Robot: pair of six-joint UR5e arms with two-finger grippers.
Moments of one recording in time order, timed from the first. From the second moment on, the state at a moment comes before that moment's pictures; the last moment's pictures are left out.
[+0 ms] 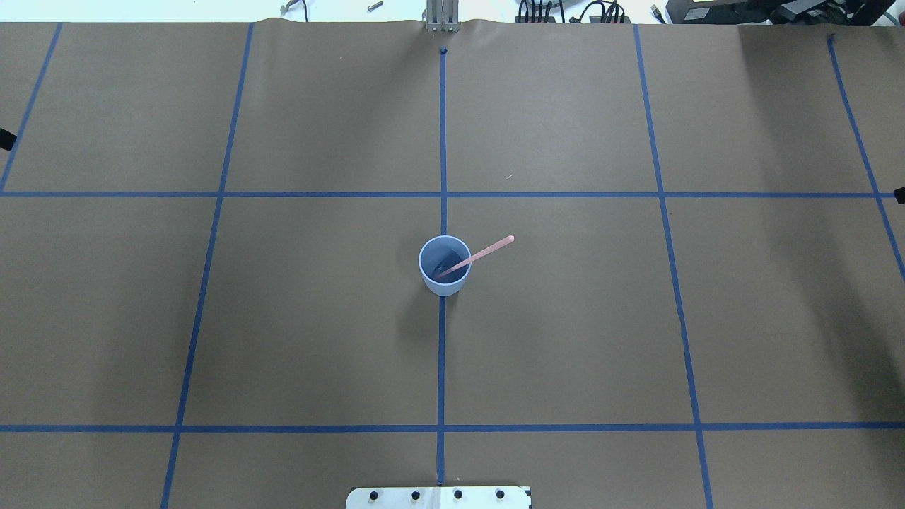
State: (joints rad) left arm -1.34 -1.72 -1.78 -1.63 -2.42 -0.23; right arm 1.37 -1.65 1.73 -1.21 2.35 0.19
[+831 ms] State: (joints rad) left arm -1.34 -1.73 -1.79 -1.63 -2.42 -0.23; right arm 1.35 -1.61 1.75 -1.22 2.35 0.26
